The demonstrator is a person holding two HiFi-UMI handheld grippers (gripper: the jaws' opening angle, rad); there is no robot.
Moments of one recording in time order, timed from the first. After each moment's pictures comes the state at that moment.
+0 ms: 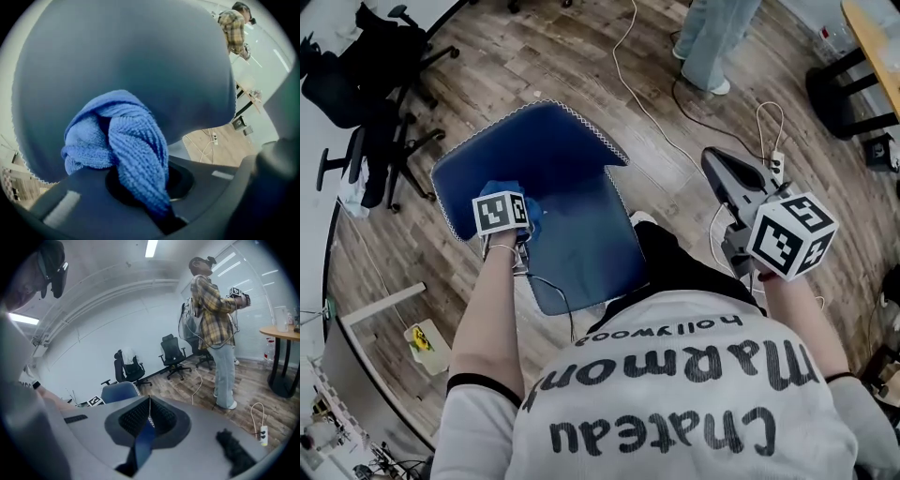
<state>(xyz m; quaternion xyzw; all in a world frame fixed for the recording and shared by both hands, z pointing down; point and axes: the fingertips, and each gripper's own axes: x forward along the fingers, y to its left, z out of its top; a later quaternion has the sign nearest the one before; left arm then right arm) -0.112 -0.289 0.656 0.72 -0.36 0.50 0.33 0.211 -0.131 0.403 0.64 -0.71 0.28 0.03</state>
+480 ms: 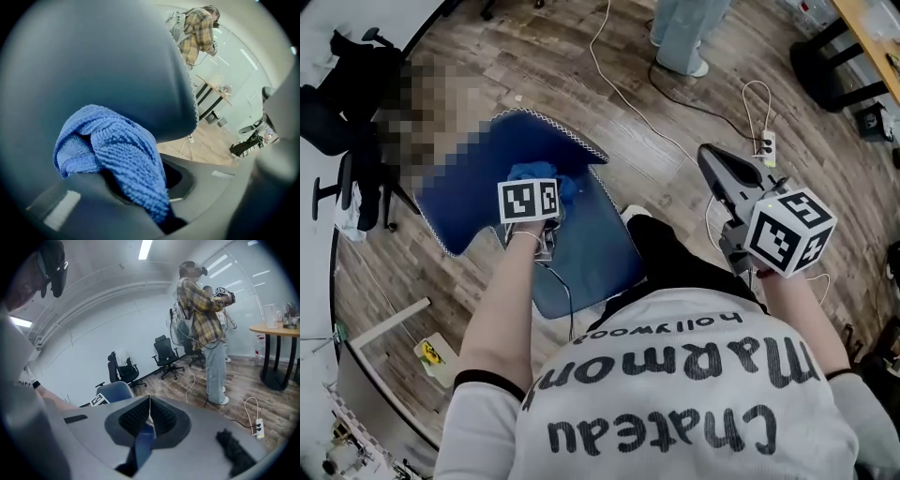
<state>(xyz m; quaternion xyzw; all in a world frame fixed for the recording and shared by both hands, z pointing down) 0.034 -0.251 0.644 0.80 -0.22 0.47 0.30 0.239 -0.107 0.412 0.67 -0.68 0.30 0.02</state>
